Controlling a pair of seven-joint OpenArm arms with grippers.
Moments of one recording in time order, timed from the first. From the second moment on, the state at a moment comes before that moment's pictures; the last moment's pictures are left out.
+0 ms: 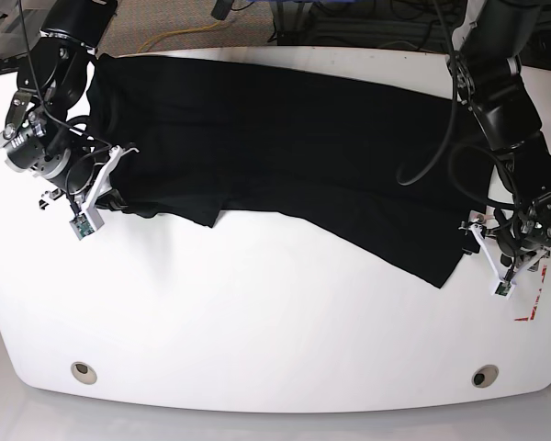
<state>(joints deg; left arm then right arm) -24.5 -16.4 -24.7 67.6 4.4 -43.0 51.9 -2.1 17.6 25.6 109.5 36.6 41.0 -75.6</state>
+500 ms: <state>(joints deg) -34.5 -16.5 -24.5 37.9 4.0 -42.8 36.9 -2.0 17.6 25.6 109.5 36.7 41.0 -75.6</state>
